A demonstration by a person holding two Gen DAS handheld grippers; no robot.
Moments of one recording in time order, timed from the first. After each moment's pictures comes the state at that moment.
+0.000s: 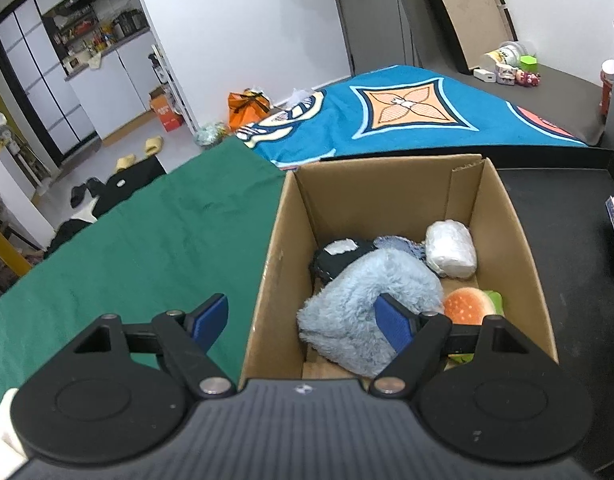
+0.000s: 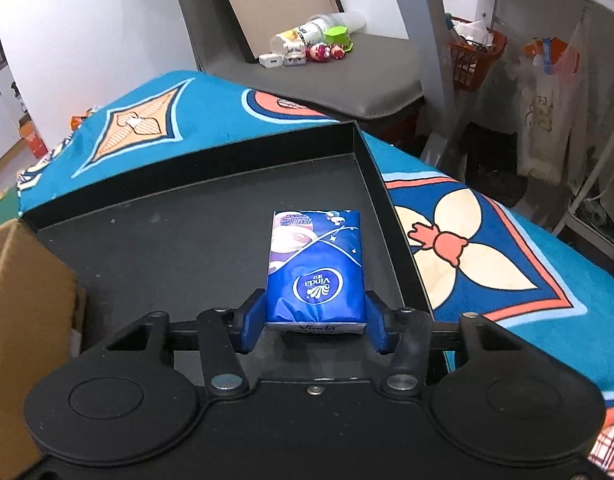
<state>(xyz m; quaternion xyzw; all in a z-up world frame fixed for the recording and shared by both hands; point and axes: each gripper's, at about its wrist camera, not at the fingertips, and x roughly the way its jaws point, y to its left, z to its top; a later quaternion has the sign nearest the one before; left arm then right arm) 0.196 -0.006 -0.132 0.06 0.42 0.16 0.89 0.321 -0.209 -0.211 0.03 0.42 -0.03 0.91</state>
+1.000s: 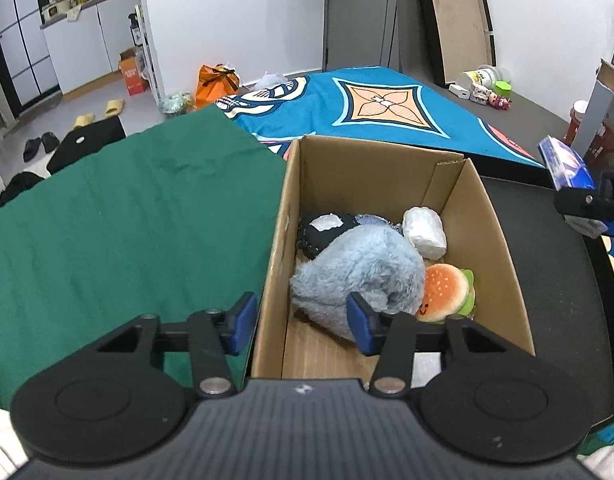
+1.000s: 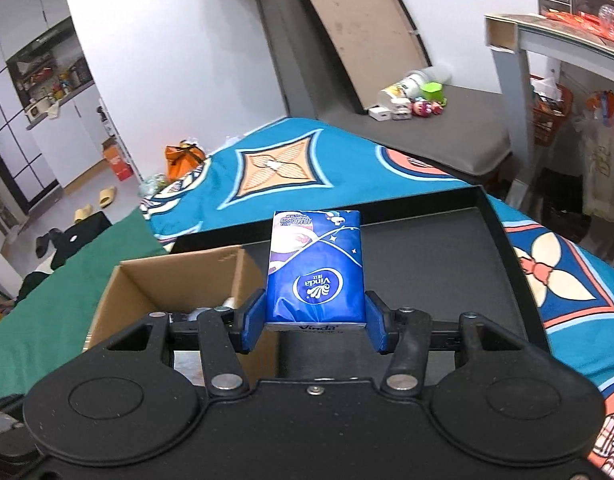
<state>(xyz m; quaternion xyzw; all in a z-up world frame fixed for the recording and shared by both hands) 0.169 0.033 -0.131 -0.04 0.43 0.09 0.90 0.266 -0.123 -0.137 0.06 0.36 0.08 0.93</state>
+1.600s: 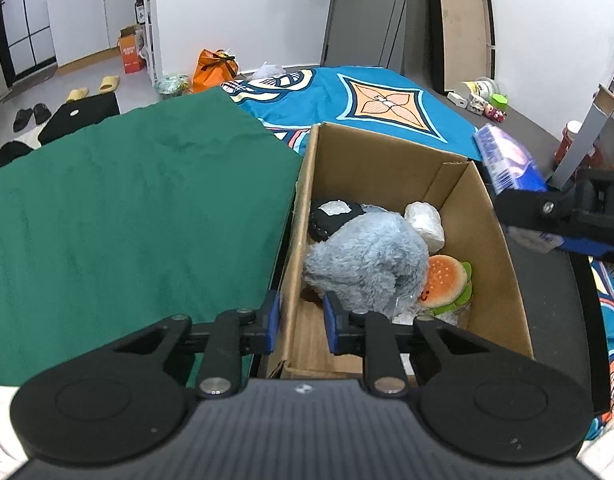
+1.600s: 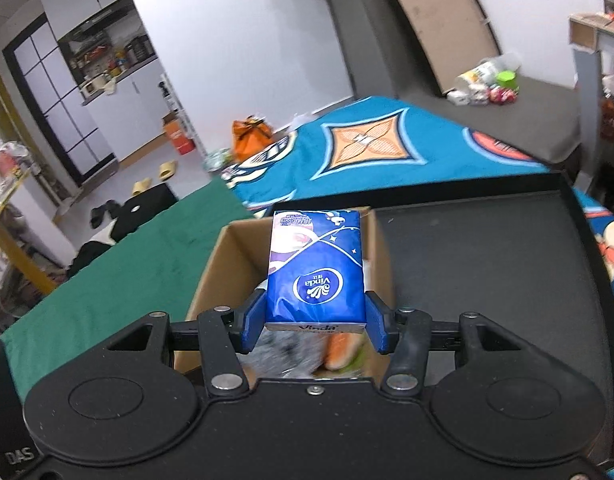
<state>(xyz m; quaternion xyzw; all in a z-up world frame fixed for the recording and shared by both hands) 0.151 0.057 -0.132 -0.09 0.43 0.08 0.90 0.240 -0.065 -0.128 0.07 0.39 0.17 0.90</state>
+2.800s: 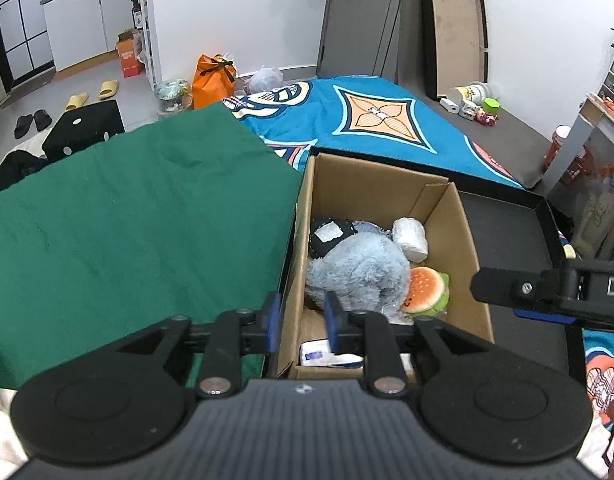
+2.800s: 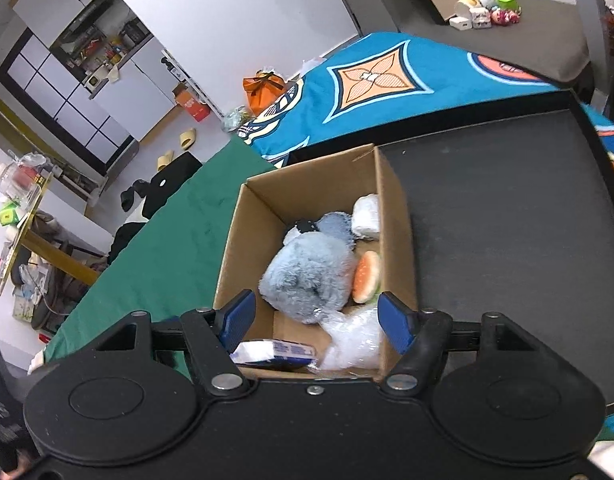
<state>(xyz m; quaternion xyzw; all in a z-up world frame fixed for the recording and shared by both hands) 0.141 0.059 -0.083 -0.08 0.44 0.07 0.89 0.231 -0.091 -0.120 0.13 0.48 0.20 0.85</state>
